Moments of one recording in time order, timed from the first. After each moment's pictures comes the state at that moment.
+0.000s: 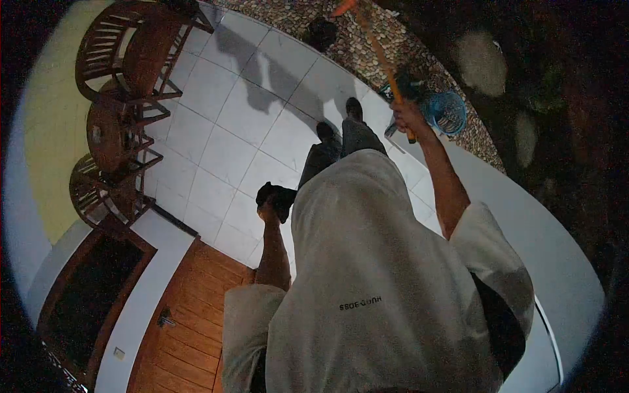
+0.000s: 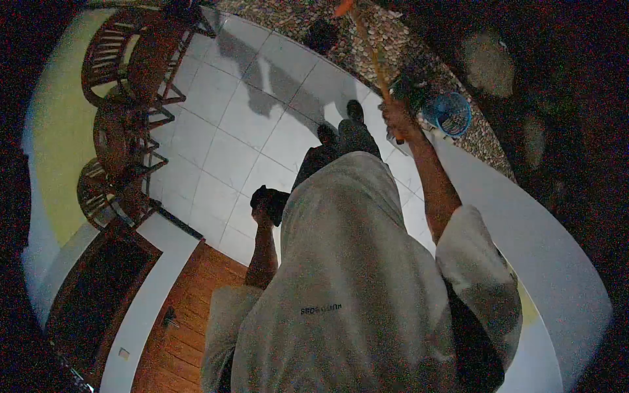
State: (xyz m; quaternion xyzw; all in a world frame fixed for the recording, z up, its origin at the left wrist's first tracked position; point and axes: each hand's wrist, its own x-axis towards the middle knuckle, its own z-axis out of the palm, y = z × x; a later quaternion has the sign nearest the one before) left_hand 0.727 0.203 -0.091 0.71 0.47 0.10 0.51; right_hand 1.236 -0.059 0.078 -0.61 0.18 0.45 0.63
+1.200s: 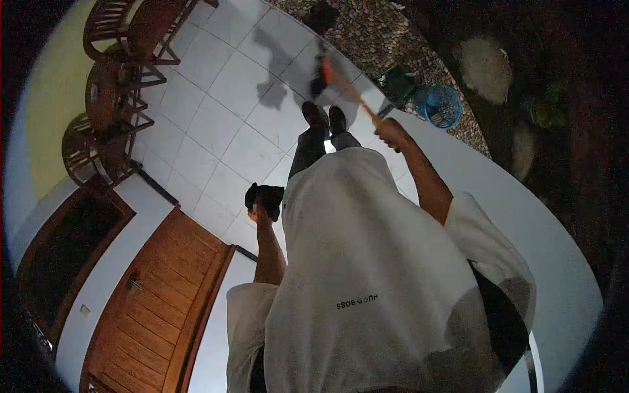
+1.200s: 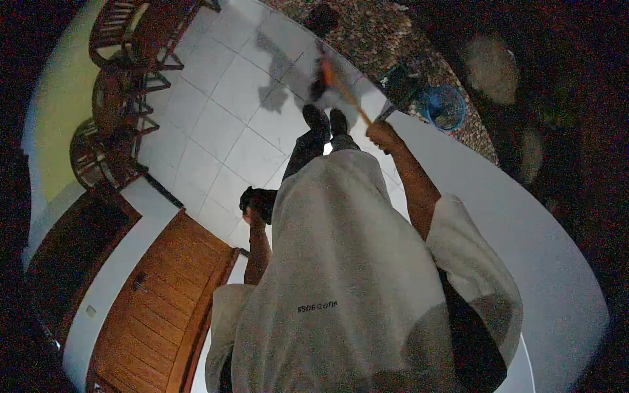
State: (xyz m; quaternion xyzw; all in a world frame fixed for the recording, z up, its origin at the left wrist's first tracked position) left_hand 0.675 0.030 0.015 0.22 0.49 0.33 0.77; right_hand 1.138 -0.184 0.054 -0.80 0.02 0.58 0.17
